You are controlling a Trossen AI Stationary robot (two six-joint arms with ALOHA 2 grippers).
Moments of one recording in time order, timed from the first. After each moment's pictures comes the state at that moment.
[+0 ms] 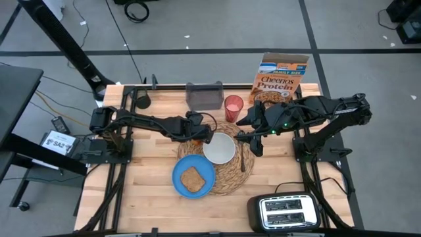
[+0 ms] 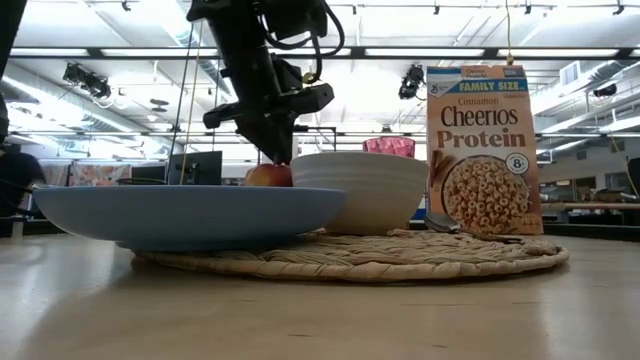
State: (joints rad) left arm -0.01 1.77 1.27 -0.67 -0.58 -0.98; right arm 0.26 1.36 1.65 -0.89 0.29 0.37
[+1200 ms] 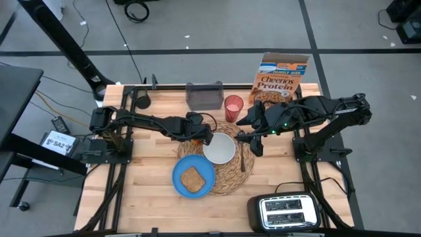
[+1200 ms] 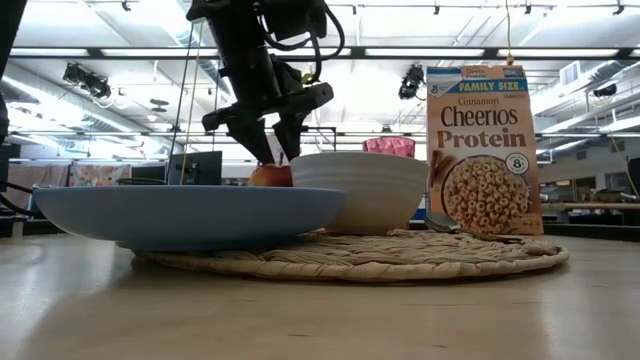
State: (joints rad) left arm 0.00 1.77 1.27 -0.68 -0.50 -0.98; right arm 0.26 1.36 1.65 -0.89 0.29 0.36
